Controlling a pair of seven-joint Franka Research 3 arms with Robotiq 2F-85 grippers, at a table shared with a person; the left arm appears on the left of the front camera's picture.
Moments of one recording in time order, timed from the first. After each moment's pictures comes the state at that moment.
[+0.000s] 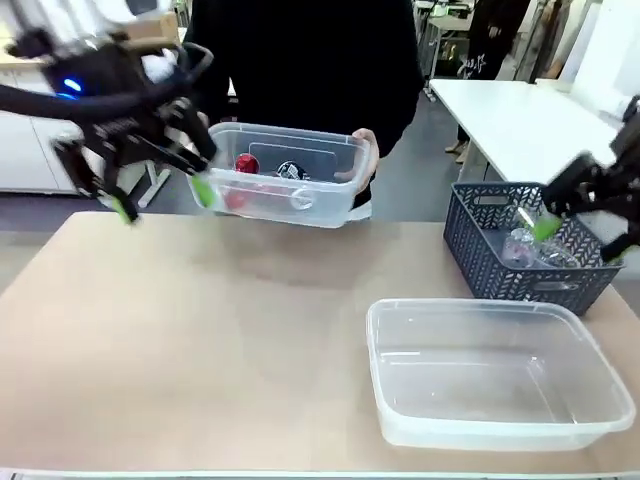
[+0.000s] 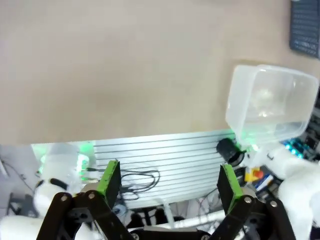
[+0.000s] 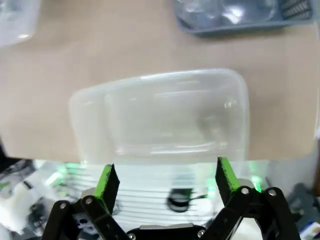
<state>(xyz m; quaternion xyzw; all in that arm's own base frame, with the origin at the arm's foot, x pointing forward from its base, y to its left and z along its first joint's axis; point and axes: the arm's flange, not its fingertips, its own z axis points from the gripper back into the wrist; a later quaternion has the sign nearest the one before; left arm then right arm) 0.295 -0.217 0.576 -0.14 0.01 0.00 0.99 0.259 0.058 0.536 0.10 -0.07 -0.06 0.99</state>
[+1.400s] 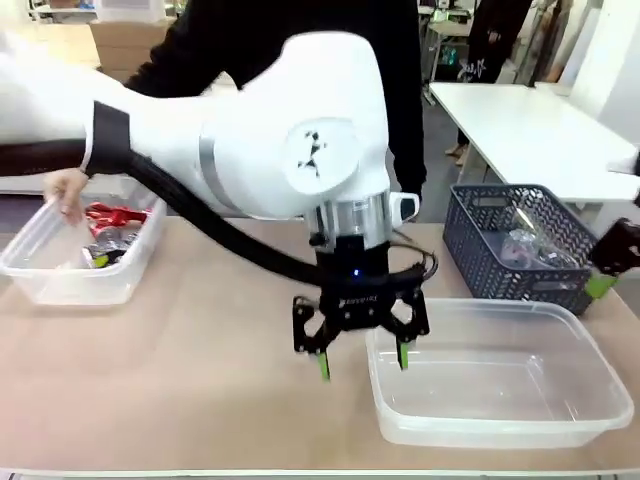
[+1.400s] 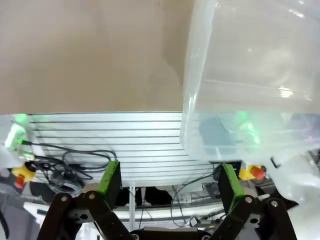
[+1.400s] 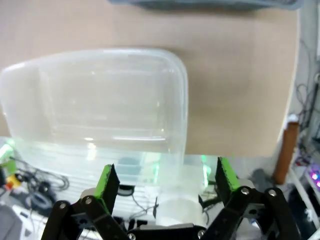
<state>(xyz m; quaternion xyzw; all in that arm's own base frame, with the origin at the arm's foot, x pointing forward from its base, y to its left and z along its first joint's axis) 0.239 -0.448 0.416 -0.08 0.15 0.00 0.99 0.285 0.011 0.476 0.05 0.03 0.02 1.00</state>
